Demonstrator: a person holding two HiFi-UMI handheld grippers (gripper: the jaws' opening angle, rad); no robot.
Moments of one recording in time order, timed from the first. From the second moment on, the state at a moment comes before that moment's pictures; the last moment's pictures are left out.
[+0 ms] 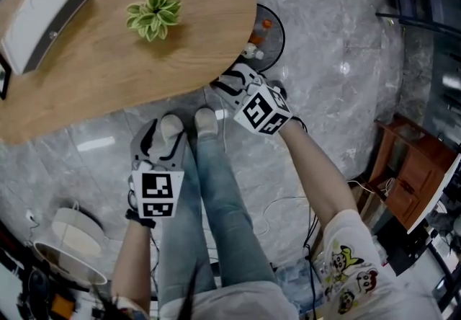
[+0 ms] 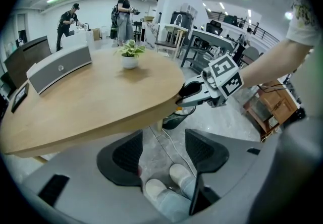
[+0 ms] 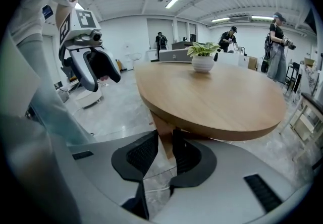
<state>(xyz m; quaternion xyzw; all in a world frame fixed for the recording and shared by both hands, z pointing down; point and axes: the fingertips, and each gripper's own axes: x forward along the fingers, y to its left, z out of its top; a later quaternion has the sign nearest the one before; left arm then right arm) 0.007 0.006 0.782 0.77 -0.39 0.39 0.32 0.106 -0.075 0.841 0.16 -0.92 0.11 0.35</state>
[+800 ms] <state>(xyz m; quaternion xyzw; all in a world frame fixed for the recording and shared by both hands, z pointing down) 0.007 -0.001 0.780 0.77 -0.40 0.38 0.32 0.104 -0.044 0.841 -0.02 -0.93 0.06 0.35</state>
